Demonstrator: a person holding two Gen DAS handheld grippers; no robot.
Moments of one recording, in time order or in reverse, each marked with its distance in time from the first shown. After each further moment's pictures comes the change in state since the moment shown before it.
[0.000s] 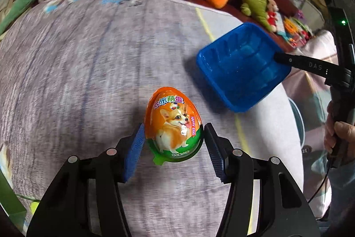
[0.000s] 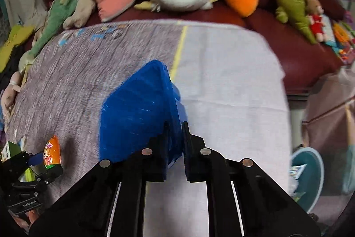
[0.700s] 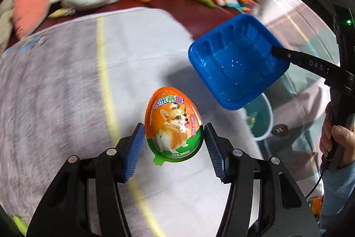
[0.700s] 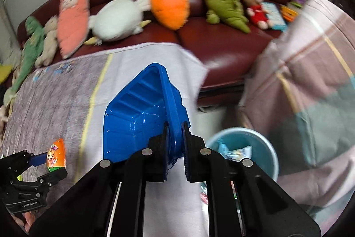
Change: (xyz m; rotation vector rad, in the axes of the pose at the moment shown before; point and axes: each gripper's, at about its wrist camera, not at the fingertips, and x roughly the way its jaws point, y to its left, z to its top) left arm 0.027 -0.199 0.014 0.290 0.045 -0.140; right arm -0.108 -0.170 -0.067 0.213 -0.142 -0.150
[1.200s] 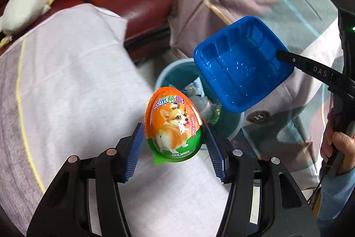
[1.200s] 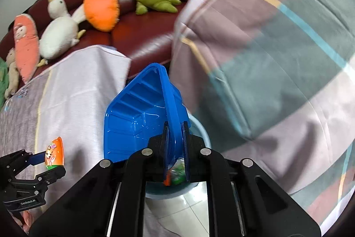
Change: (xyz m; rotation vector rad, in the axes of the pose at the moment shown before) left arm 0.094 -0.142 0.026 0.187 0.146 -0.090; right arm -0.017 -0.181 -0.056 0.240 0.041 -0.161
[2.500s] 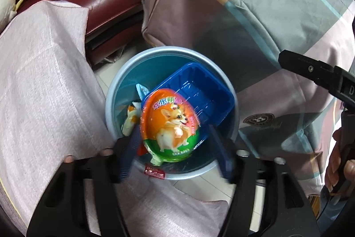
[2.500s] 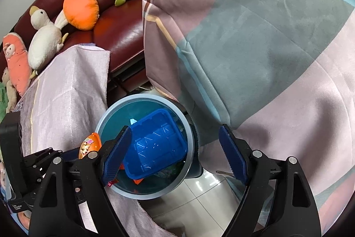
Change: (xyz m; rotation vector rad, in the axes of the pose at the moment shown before) left arm 0.093 -0.053 0.040 0.061 0.112 -0.013; right arm 0.042 -0.061 -0.014 0.137 0.097 0.041
